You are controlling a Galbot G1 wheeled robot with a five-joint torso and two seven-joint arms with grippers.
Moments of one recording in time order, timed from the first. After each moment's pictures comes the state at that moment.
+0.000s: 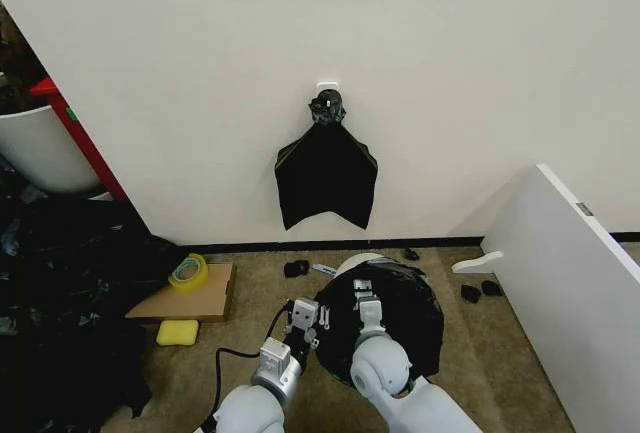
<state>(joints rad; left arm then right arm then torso) 1.26 -1.05 0.18 -2.00 -0.38 0.06 -0.35 -1.15 1.33 -0.09 1.72 0.36 -0.43 0.62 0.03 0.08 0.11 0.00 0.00</state>
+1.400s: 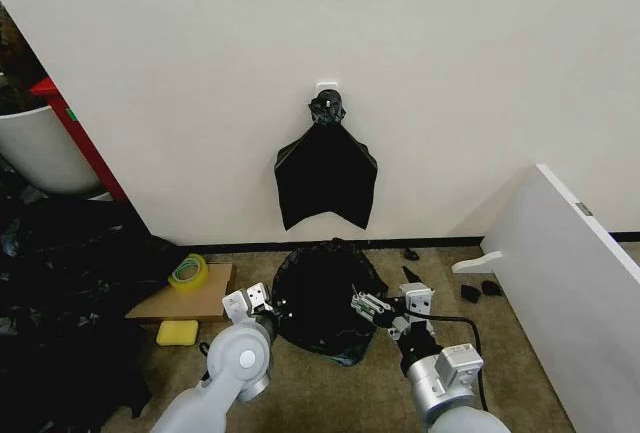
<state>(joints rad) 1.18 -1.20 -0.08 -1.96 -1.18 0.39 -0.84 -1.58 1.19 0.10 2.36 0.26 -0.22 0.39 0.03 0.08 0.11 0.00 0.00</state>
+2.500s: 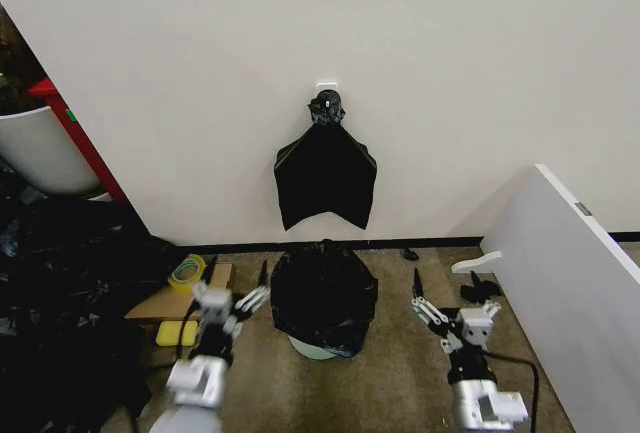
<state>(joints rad) 1.78 -1.21 -0.38 -2.18 -0.06 -0.39 -0.27 -1.81 1.41 0.39 2.16 -0.08 0.40 0.24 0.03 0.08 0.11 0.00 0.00</state>
